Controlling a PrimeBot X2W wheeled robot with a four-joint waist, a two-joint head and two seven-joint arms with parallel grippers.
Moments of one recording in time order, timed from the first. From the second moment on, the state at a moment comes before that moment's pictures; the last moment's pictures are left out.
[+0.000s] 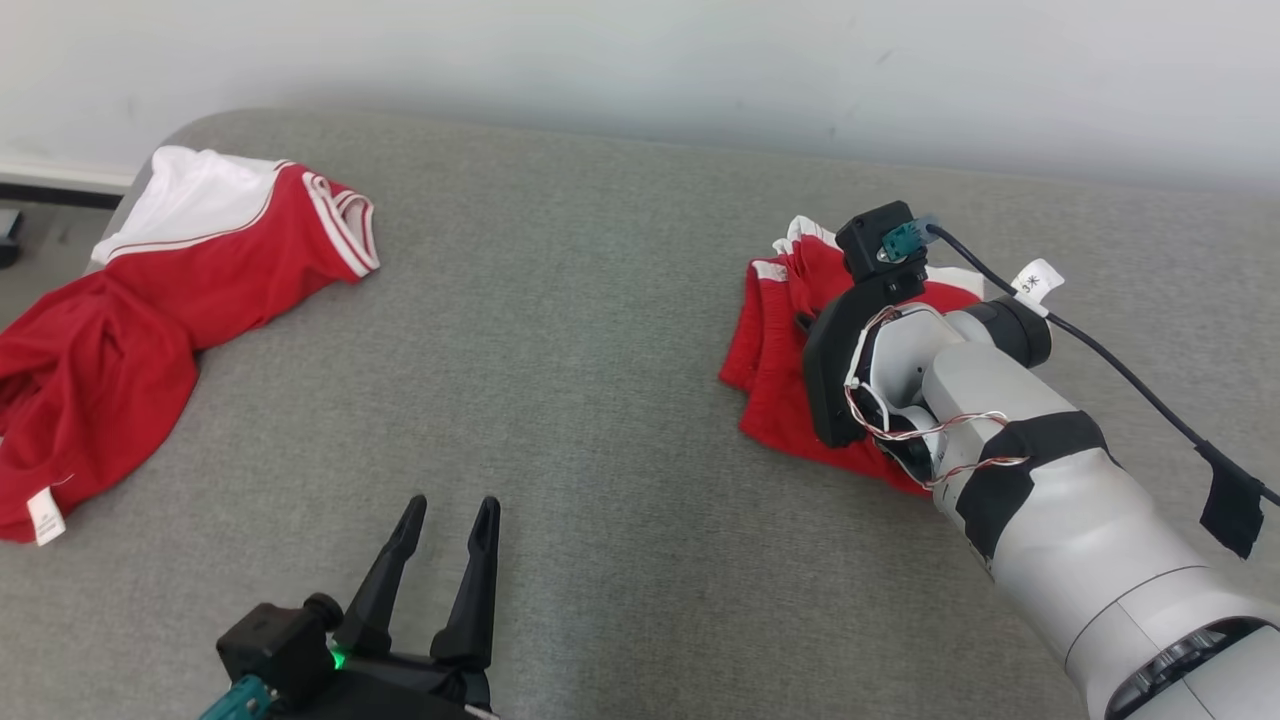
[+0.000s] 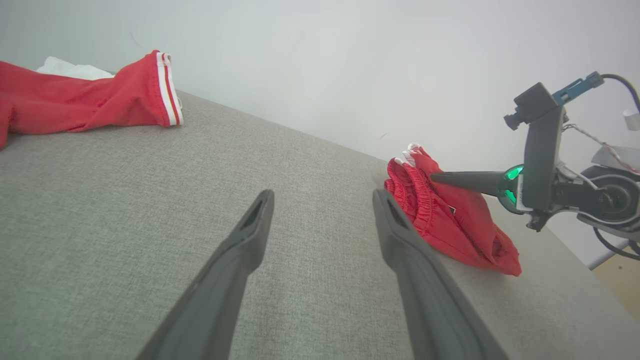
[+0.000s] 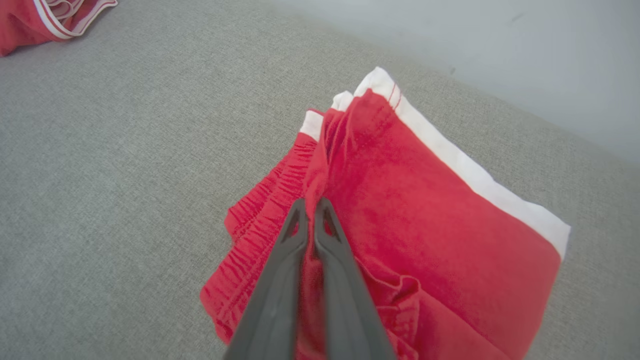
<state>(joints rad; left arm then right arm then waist) -0.12 0.24 -0.39 0.04 -0.66 -0.01 -0.22 -1.04 -0.13 0.69 1.13 0.55 0.13 0.27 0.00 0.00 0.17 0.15</state>
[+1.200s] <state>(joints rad) -0.10 0.31 -0.27 0.01 -0.58 0.07 -0.26 -0.73 -0.19 0.46 0.78 0.38 0.13 0.28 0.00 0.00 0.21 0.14</state>
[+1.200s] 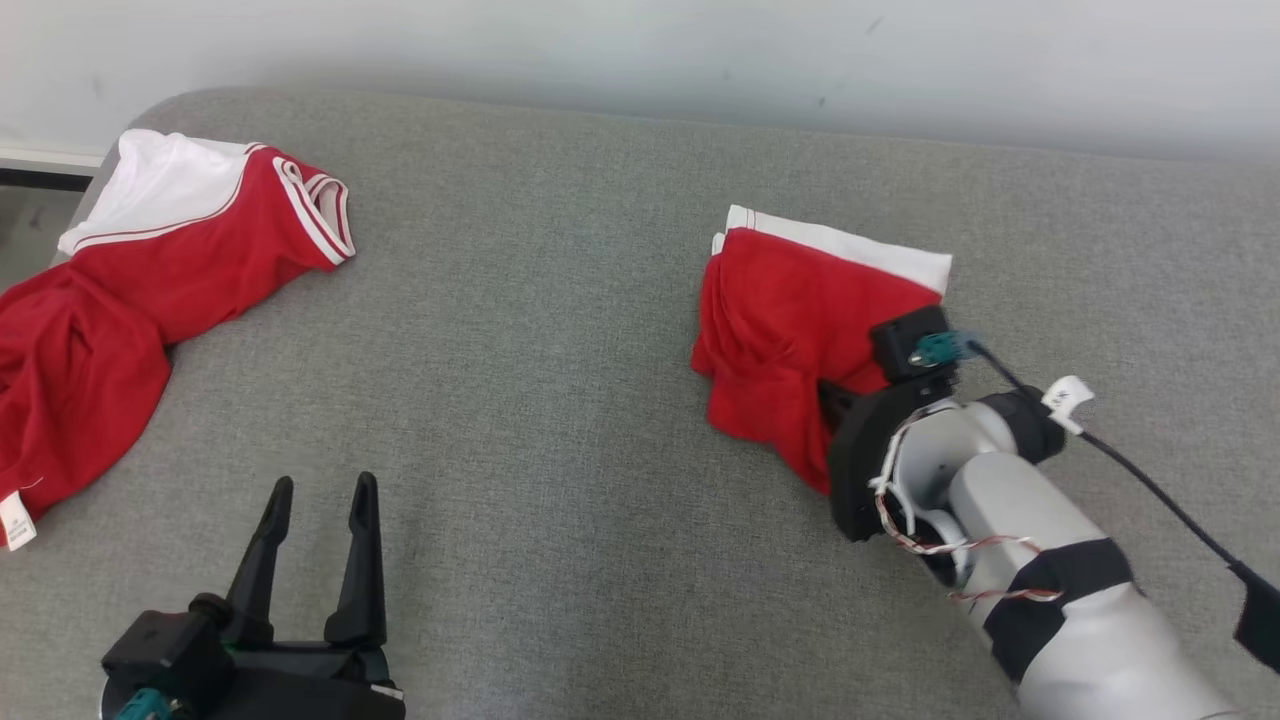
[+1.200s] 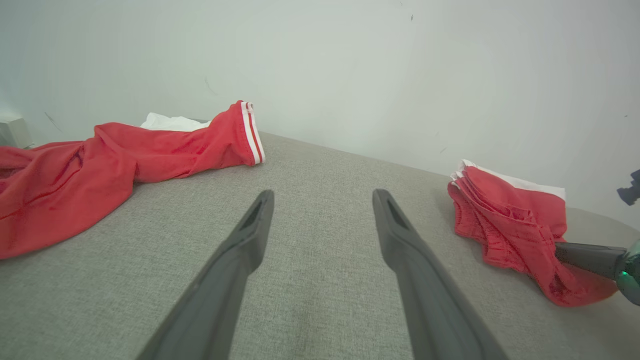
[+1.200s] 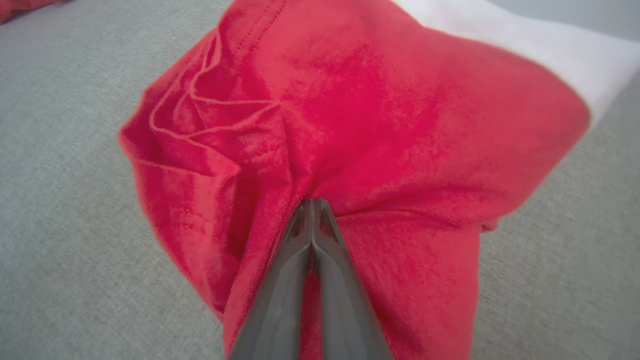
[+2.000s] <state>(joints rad) -0.10 0.30 -0.31 0.02 -0.60 0.05 -0.25 -0.56 -0.14 0.21 0.37 0.04 0.13 0.48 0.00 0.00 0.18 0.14</state>
